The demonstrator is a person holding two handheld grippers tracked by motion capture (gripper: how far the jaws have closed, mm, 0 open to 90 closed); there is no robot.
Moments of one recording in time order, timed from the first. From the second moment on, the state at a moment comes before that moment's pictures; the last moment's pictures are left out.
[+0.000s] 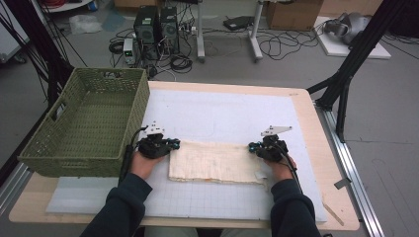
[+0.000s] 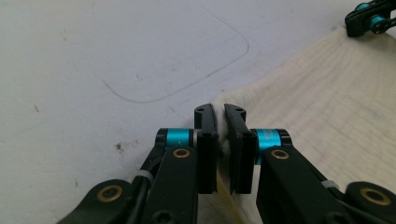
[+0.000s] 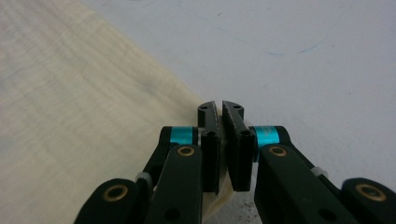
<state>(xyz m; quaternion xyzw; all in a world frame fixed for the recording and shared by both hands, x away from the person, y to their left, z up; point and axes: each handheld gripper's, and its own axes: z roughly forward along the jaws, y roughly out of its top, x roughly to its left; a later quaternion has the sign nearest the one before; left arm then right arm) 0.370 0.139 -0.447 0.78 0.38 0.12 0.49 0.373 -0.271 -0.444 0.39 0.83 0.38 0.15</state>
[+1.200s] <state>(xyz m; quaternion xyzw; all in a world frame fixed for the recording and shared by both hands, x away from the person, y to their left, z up) 0.328 0.142 -0.428 0.77 0.33 0.12 0.53 0.317 -0.290 -0.426 0.33 0.80 0.46 0.20</state>
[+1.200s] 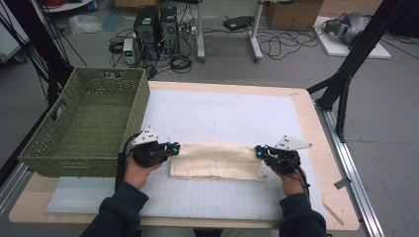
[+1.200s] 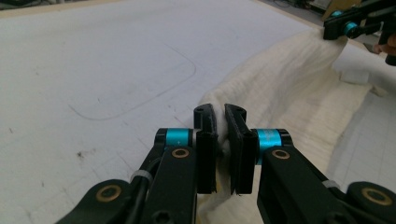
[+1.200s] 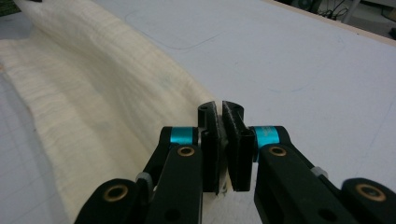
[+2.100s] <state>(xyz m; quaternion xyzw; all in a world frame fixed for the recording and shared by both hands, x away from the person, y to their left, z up) 0.297 0.155 -0.409 0.72 0.35 0.13 0.58 0.268 -0.288 -0.435 0.31 0.82 0.44 0.20</state>
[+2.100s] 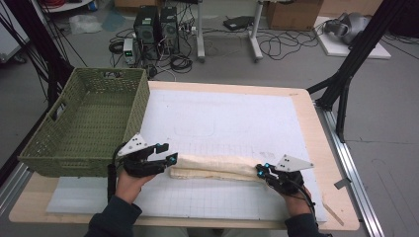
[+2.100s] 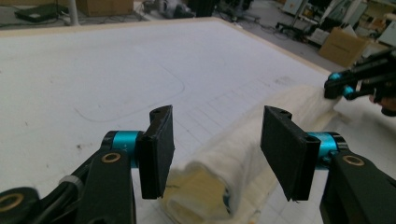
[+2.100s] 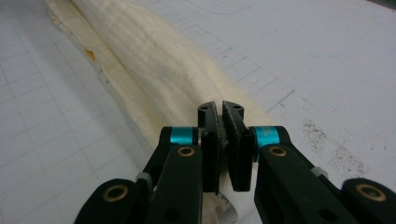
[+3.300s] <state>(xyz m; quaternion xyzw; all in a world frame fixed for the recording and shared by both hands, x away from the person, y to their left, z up) 0.307 0.122 -0.451 0.81 0.35 0.10 0.46 0.282 -0.266 -0.448 0.38 0.82 0.39 0.19</state>
